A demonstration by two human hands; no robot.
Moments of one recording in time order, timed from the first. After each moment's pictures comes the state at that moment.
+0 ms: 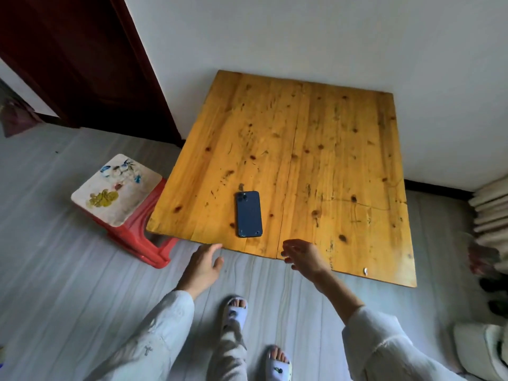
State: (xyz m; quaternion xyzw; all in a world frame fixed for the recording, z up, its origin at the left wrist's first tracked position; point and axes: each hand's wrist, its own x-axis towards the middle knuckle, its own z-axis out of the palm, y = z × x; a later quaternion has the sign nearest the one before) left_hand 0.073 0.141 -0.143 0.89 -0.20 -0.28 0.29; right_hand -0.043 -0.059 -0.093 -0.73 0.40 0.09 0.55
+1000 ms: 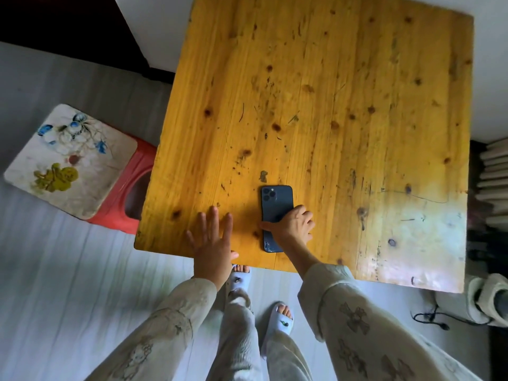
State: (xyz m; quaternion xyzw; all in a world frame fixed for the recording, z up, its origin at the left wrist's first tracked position) left_hand 0.194 0.111 -0.245 0.91 -0.30 -0.28 0.01; right_hand 0.155 -0.046 -0.230 -0.70 0.62 0.18 0.29
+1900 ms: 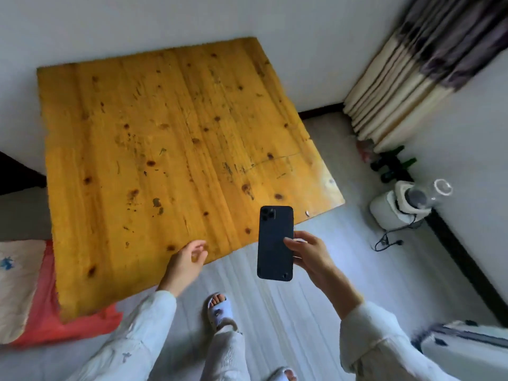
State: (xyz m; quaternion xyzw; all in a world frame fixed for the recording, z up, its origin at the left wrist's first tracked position) left_hand 0.123 0.054 -0.167 0.80 -0.33 -0.44 0.26; right_hand -0.101 -0.057 -0.097 -0.37 0.63 -0.16 0.66
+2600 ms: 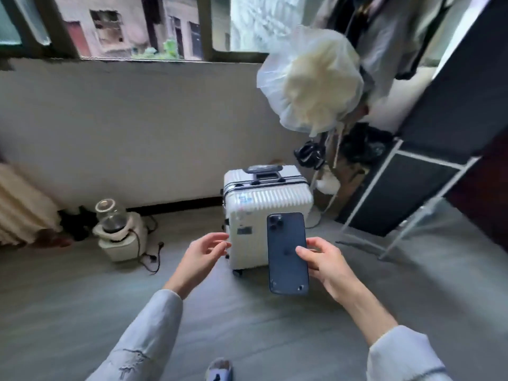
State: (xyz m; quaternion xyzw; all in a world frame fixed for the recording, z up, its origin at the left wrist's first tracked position) left_hand -0.557 0.089 0.007 0.26 -0.76 -0.59 0.07; right_hand -0.679 0.302 0.022 -0.04 0.72 -0.63 0.31
